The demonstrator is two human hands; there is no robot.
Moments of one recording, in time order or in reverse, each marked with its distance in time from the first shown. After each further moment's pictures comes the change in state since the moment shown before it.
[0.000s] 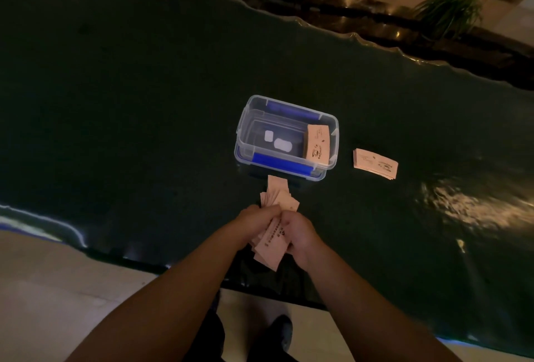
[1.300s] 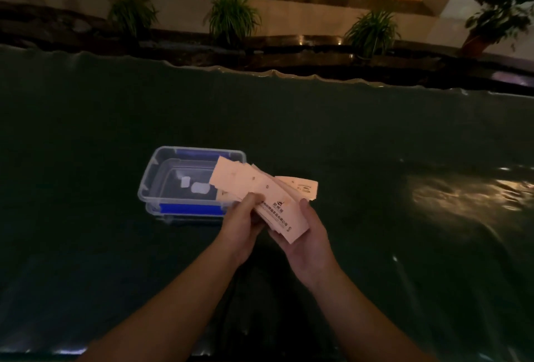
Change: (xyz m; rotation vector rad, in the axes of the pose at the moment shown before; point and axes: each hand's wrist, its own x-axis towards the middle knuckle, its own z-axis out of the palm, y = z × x) left_hand -0.018 0.131 0.171 -0.707 -0.067 0.462; right_hand -0.034 -0.061 -0.216 0.656 -0.309 -0.475
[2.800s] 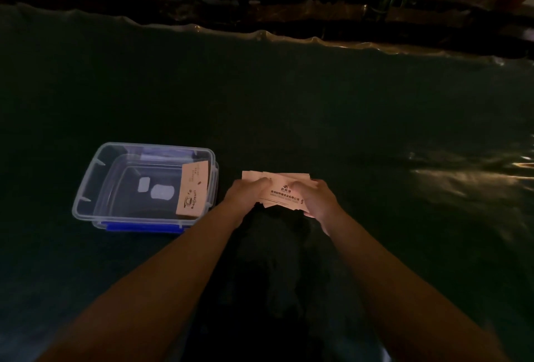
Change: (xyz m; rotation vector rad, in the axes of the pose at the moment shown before) left_hand 0.188 -0.012 0.049 0.708 0.320 -0.320; right_hand 0.194 -0.073 -0.080 -0.854 0.319 0.240
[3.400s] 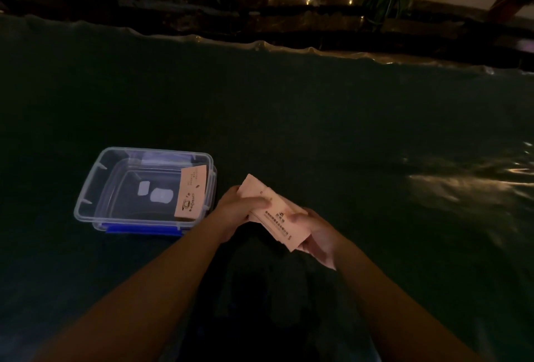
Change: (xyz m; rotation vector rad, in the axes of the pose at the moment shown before) left_hand -0.034 -0.021 -0.026 -0.255 -0.292 0.098; right_hand -0.038 0.050 -0.021 0.290 -0.402 0.103
